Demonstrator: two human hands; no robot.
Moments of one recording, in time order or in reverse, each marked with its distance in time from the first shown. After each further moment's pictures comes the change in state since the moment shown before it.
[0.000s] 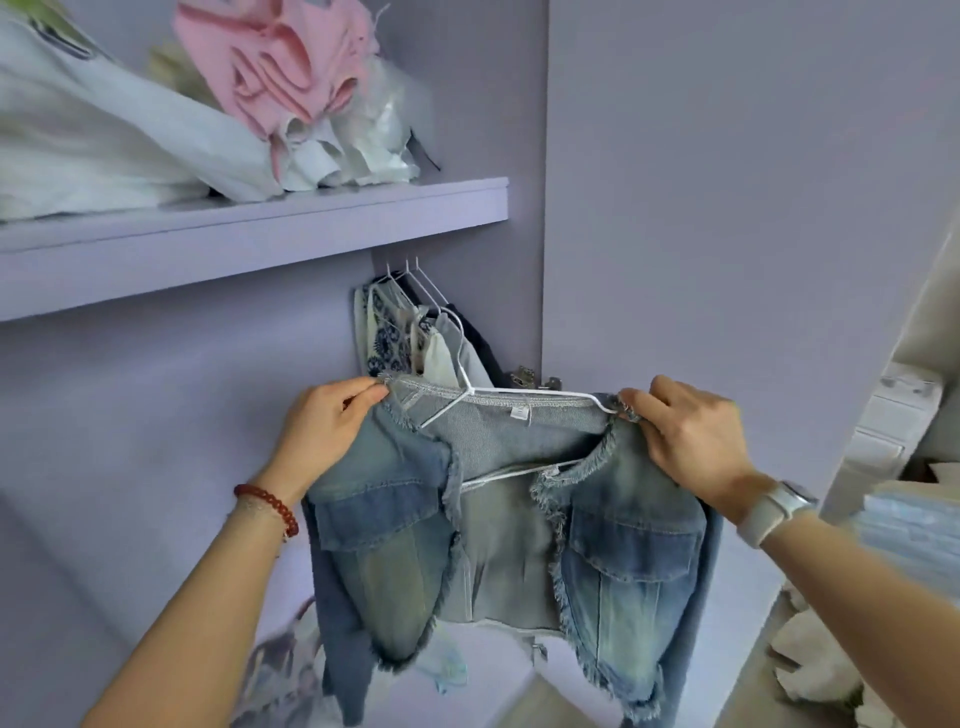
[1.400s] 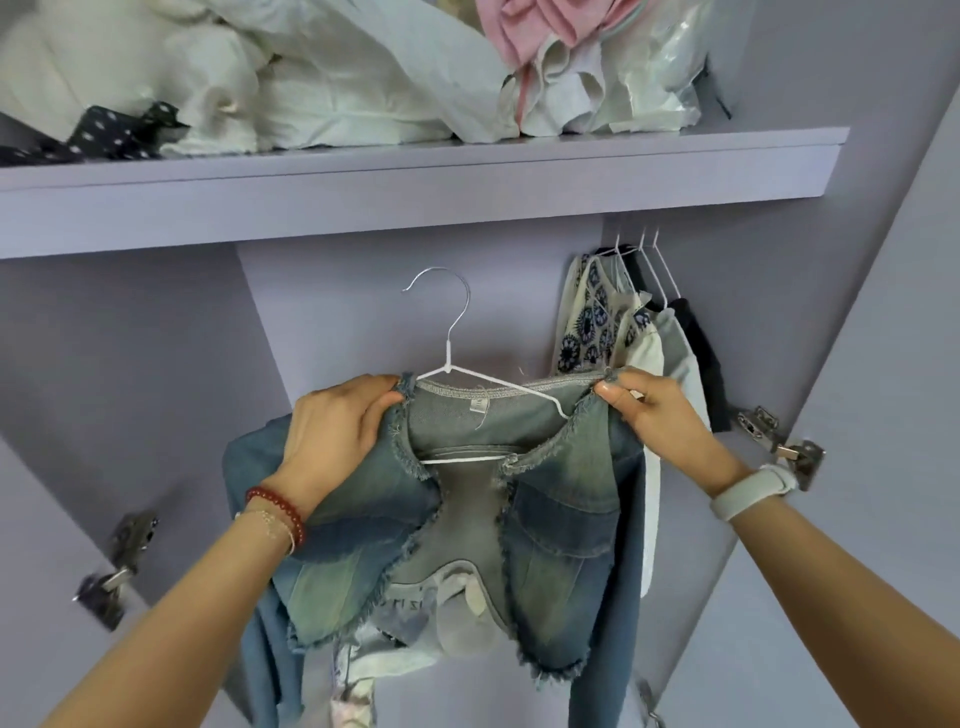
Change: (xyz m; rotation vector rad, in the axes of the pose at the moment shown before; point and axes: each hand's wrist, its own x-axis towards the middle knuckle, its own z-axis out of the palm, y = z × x) left_hand -0.051 -0.072 -0.067 0.751 0.334 0.037; right_hand 0.127 -0.115 0.189 1.336 -0.563 0.112
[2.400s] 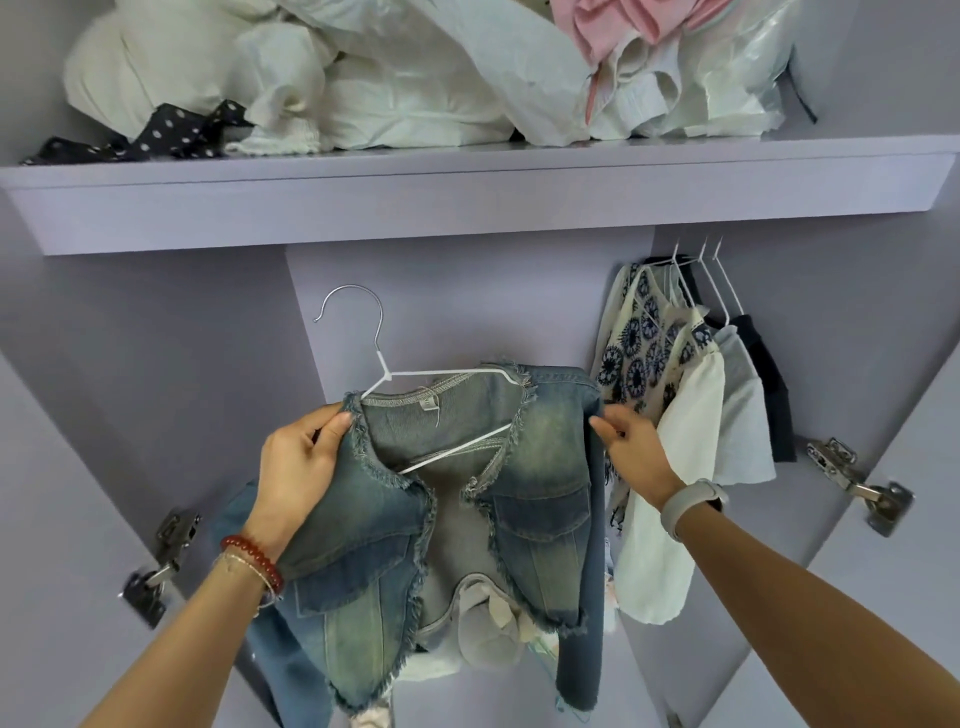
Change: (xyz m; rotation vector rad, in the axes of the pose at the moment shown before) left_hand -0.043 -0.060 -0.003 -0.309 0.076 -0.643; right_hand 0.040 0.058 0.079 -0.025 0.073 0.230
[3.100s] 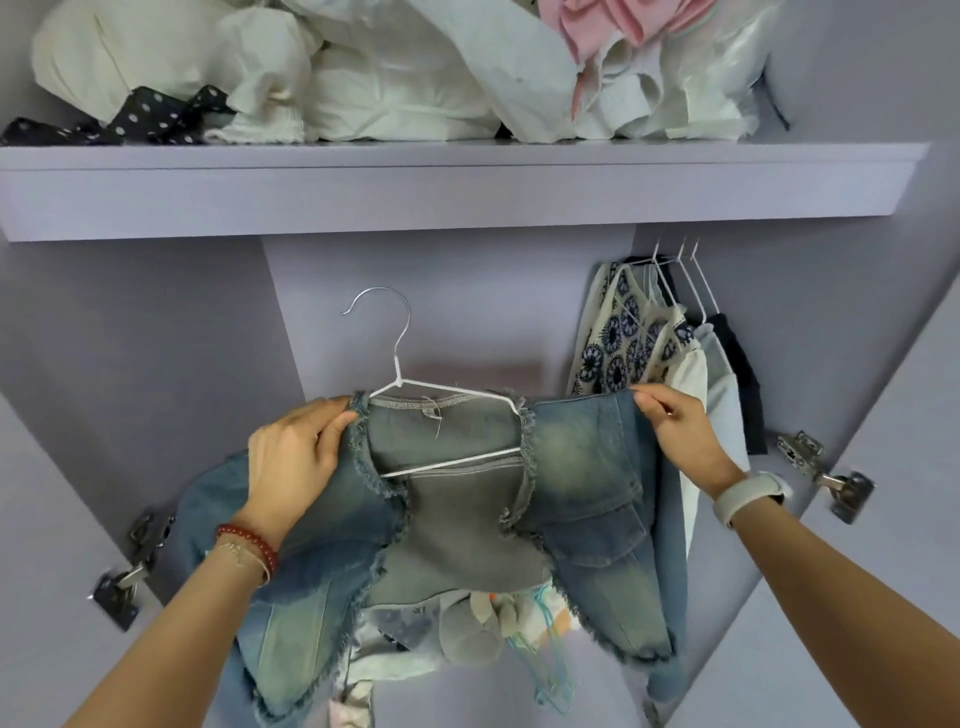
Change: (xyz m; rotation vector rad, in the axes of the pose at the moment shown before) left_hand 0.000 0.007 -0.001 0.345 0.071 0.414; right_hand -0.001 -0.005 -0.056 0.007 0.112 -0.198
